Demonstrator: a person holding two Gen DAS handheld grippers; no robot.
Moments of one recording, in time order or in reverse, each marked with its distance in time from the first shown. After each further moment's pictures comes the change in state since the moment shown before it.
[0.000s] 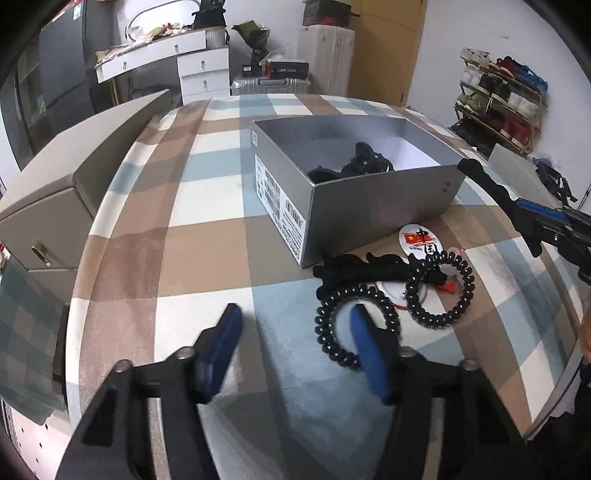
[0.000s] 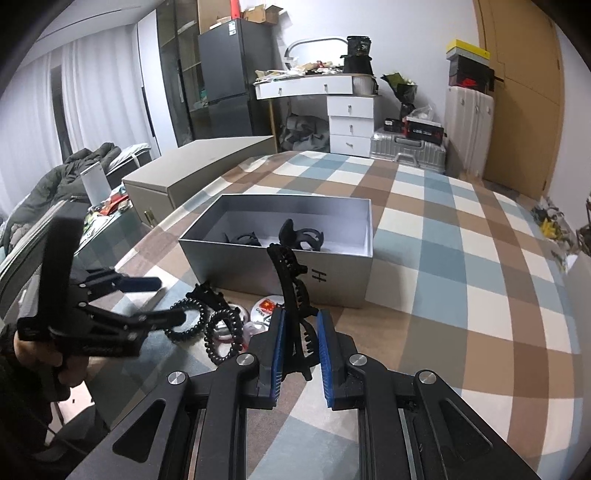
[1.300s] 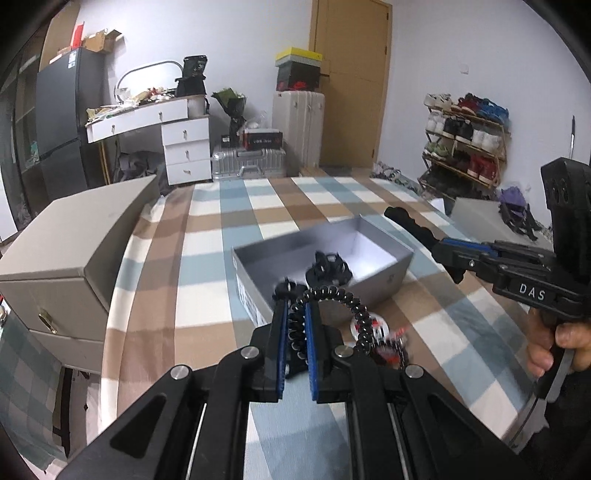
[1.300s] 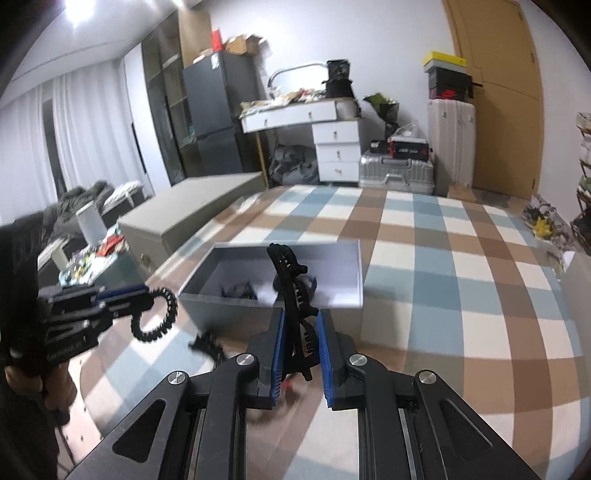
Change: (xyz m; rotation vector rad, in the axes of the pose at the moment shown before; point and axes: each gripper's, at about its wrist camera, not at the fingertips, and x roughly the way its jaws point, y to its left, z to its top) left arm -0.045 -0.006 0.042 0.060 -0.270 -0.068; right arm -0.004 -0.010 0.028 0.106 -0.141 -0.006
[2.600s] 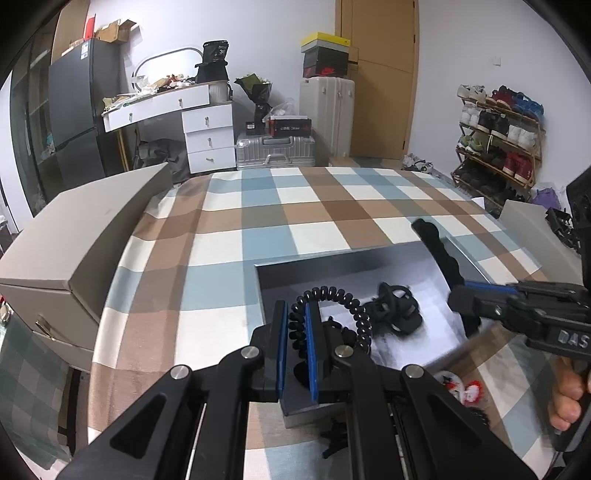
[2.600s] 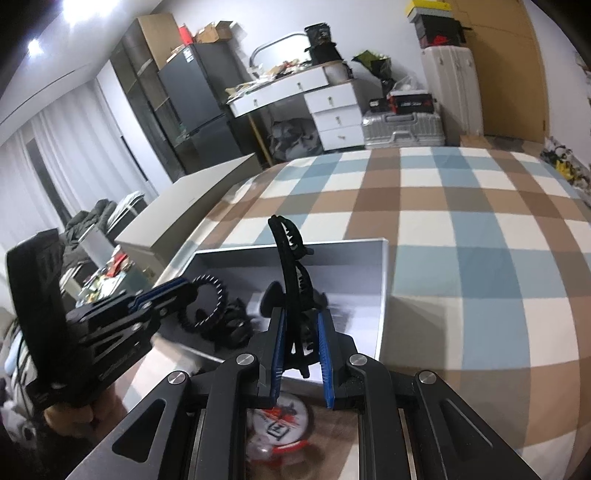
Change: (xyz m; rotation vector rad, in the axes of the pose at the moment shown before) left arm 0.054 0.012 0.015 -0.026 0.051 0.106; right arm 0.068 -0.014 0.007 0.154 0.152 0.131
